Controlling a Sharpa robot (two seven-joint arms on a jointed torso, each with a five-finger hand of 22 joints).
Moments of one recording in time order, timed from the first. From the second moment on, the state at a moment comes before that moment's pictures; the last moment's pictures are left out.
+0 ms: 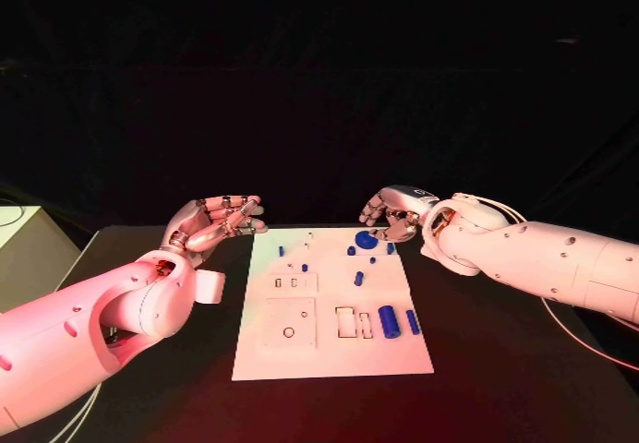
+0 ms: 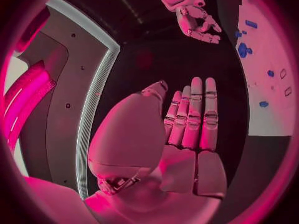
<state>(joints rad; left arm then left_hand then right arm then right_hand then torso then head) 0.95 -0.89 0.27 1.58 -0.22 -0.34 0.40 1.52 -0.10 0.26 0.29 0.19 0.89 0.22 0.18 0.12 1.08 0.16 0.09 0.07 1.10 0.10 0.33 0.30 0.17 1.02 0.21 0.25 0.11 1.30 -0.71 -0.11 1.22 -1.40 -0.32 0.06 1.34 -0.23 0.55 -0.04 0.27 1.00 0.17 0.15 0.18 1.11 0.10 0.07 0.07 1.46 0.01 1.10 0.85 0.15 1.40 0.09 0.91 0.69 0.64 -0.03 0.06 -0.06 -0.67</state>
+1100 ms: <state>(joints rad) 0.95 -0.92 0.29 1.69 -0.23 -0.32 0.39 1.51 -0.11 0.27 0.29 0.19 0.89 0.22 0.18 0.12 1.08 0.16 0.09 0.07 1.10 0.10 0.34 0.31 0.17 1.02 0.21 0.25 0.11 1.29 -0.61 -0.12 1.12 -1.61 -0.25 -0.08 1.35 -0.25 0.52 -0.02 0.26 1.00 0.16 0.14 0.19 1.08 0.10 0.08 0.07 1.46 0.01 1.32 1.07 0.14 1.43 0.09 1.03 0.82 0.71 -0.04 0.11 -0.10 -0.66</state>
